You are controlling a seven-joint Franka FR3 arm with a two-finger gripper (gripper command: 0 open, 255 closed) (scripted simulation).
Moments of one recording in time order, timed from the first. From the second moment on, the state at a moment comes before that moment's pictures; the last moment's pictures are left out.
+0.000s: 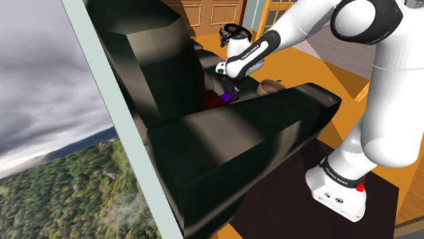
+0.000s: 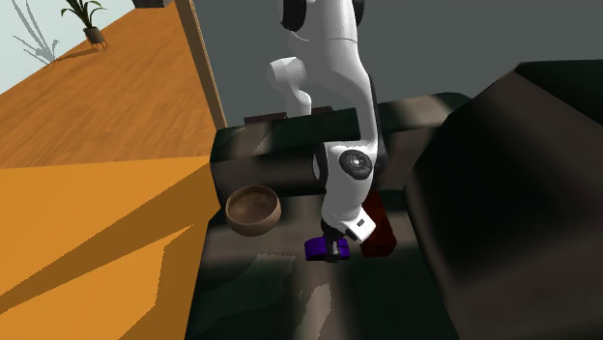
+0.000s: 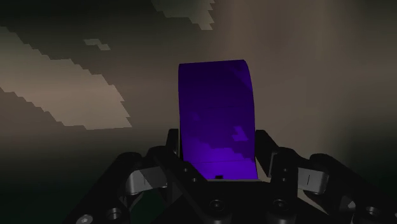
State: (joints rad) arm 0.14 0.44 -0.22 -2.05 -0.01 2.51 -1.37
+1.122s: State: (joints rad) arm 0.15 0.33 -0.23 -2.03 -0.04 2.38 -1.36
